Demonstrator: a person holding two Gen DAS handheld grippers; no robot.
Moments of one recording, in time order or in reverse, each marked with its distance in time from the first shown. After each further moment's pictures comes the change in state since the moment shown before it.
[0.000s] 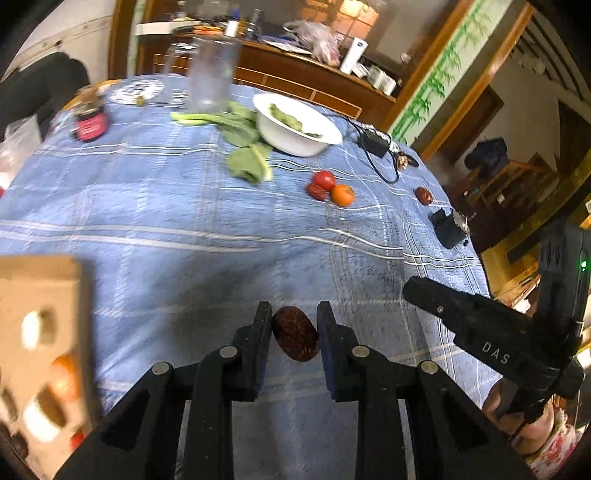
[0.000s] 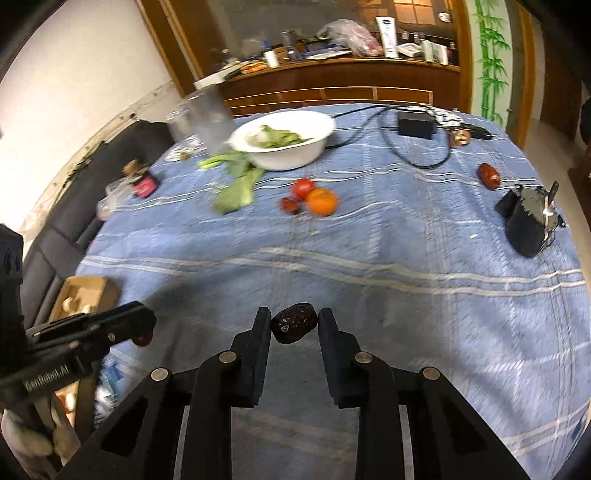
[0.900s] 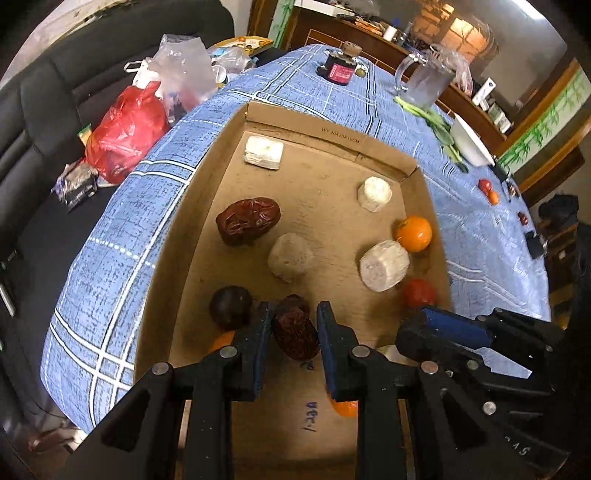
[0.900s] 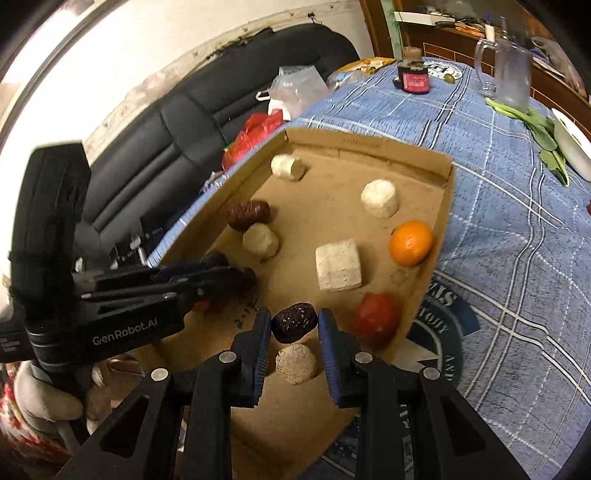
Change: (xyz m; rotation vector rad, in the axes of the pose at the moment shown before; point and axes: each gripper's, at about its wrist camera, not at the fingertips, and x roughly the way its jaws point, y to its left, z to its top) left arm -0.124 0.213 -0.114 -0.264 0.055 0.254; right arm 0.065 0.299 -0.101 -0.396 0.260 0.297
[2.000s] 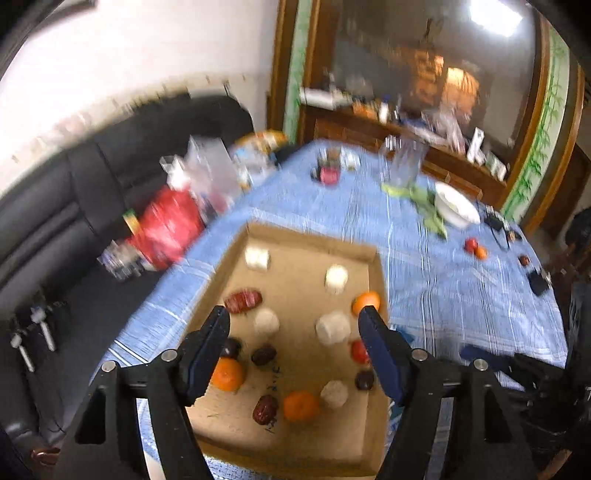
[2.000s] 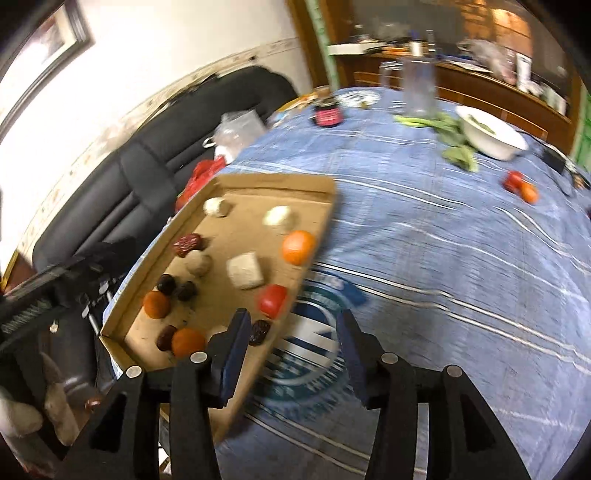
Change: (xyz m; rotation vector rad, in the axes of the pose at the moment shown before) left arm -0.111 -0.078 -0.027 0.037 -0.437 0.195; right arm -0.093 -0.056 -0.048 0.158 -0.196 -0.155
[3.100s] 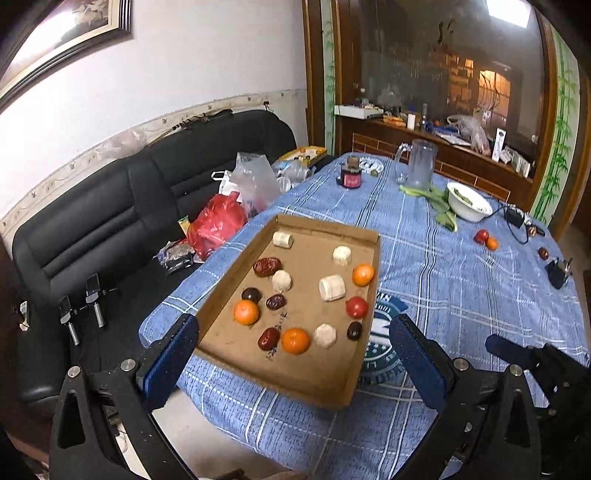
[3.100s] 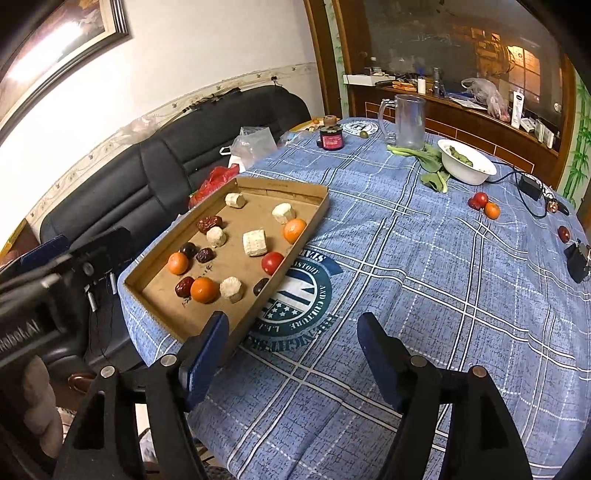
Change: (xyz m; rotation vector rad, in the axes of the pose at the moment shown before) left arm -0.075 -0.055 -0.051 -0.006 0.004 0.197; right arm -0.072 0.013 -0.047 -0.141 -0.068 -0.008
